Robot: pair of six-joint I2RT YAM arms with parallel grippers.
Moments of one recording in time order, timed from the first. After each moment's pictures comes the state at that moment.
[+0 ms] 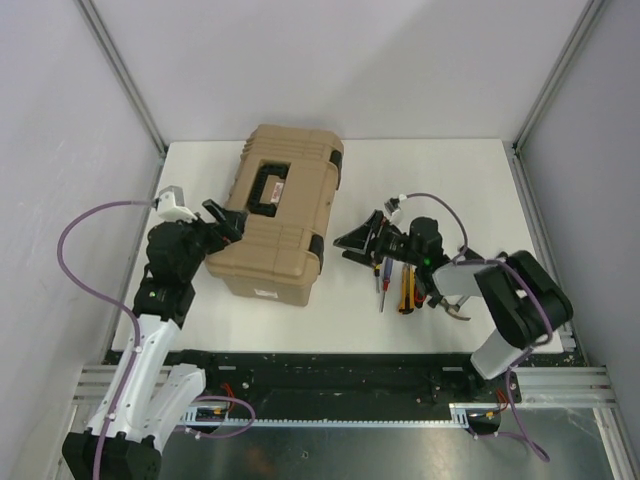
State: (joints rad) left arm -0.12 0.75 0.67 -0.16 0.08 -0.56; right arm 0.48 1.59 0.60 0.87 -0.66 1.17
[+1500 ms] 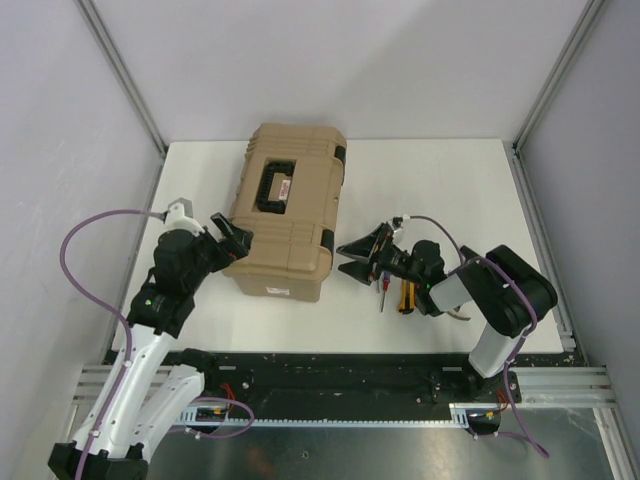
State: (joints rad) left arm -0.24 0.68 0.73 -0.44 -0.05 -0.63; right arm 0.52 1.72 0.44 1.31 -0.60 1.53
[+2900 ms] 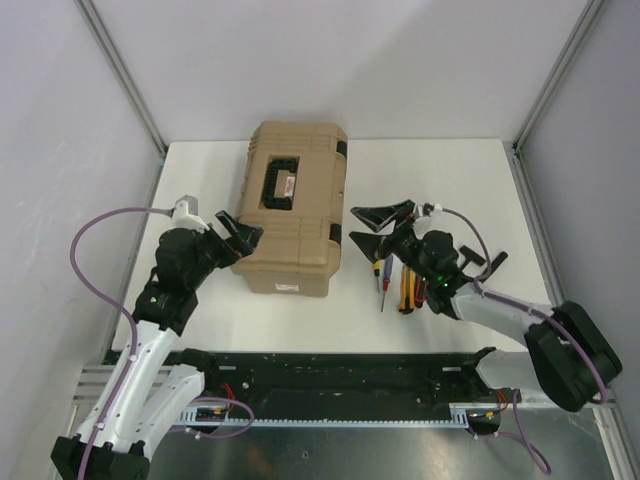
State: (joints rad) left arm -0.23 0.71 0.68 -0.33 0.08 -0.67; right arm 0.60 1.30 0.51 0.88 -0.16 1.57
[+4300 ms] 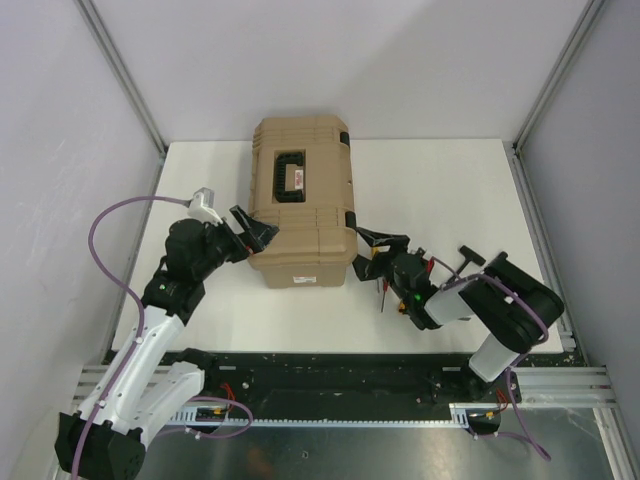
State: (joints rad) left arm -0.27 0.81 0.70 -0.23 0.22 -0.71; right arm 0.71 1.61 0.39 1.02 0.23 2.04
